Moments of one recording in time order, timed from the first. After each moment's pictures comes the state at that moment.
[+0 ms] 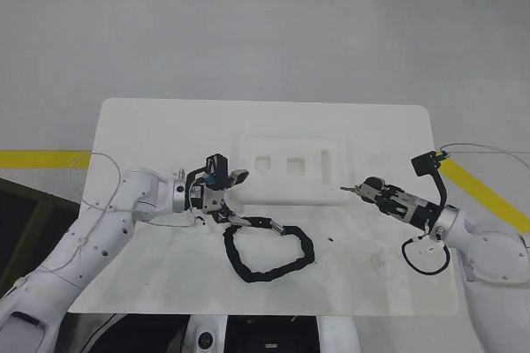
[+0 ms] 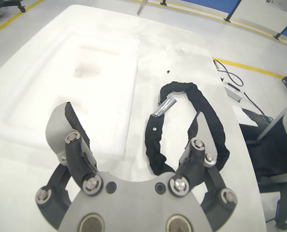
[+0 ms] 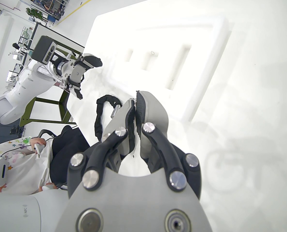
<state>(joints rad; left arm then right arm) 0.79 -0.88 -0.74 -1.38 1.03 -1.01 0.04 -1.44 -1.10 1.69 -1.91 -0.27 -0.32 0.98</state>
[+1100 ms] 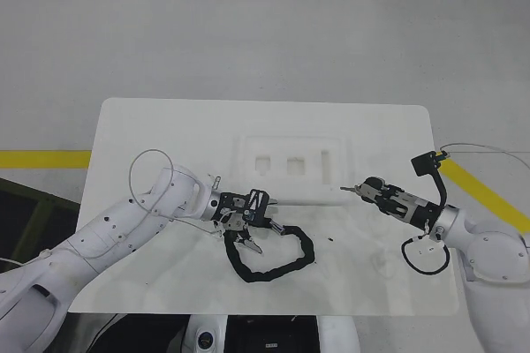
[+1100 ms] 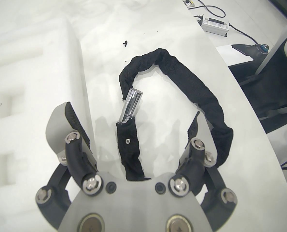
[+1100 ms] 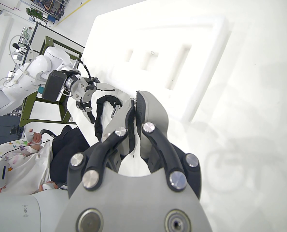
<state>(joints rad) 0.58 -0.93 -0.41 -1.38 1.36 -1.01 0.23 -1.44 -1.10 1.69 -1.91 -0.27 -0.32 0.98</state>
